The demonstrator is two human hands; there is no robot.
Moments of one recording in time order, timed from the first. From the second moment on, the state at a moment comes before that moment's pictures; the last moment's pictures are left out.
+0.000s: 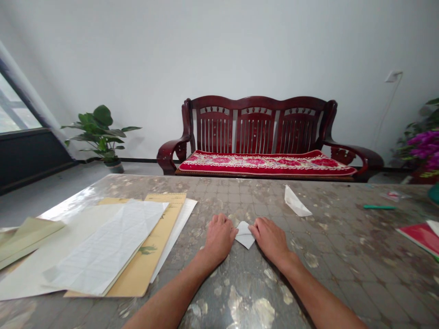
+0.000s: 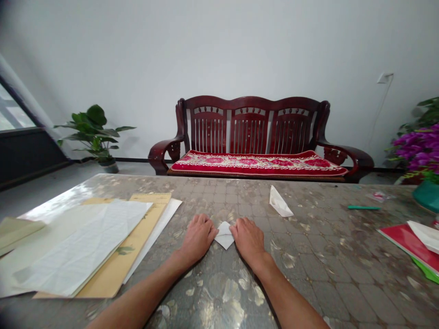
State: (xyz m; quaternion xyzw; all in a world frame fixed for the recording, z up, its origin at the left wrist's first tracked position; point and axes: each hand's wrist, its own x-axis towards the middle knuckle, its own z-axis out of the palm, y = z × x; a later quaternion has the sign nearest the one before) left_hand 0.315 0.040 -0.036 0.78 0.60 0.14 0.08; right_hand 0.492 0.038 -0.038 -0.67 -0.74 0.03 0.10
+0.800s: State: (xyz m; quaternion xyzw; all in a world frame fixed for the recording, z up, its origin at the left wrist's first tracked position) left_hand 0.312 0.044 -0.055 0.84 0.53 0.12 0.06; right_hand 0.494 0.039 -0.042 -0.66 -0.74 0.00 0.11
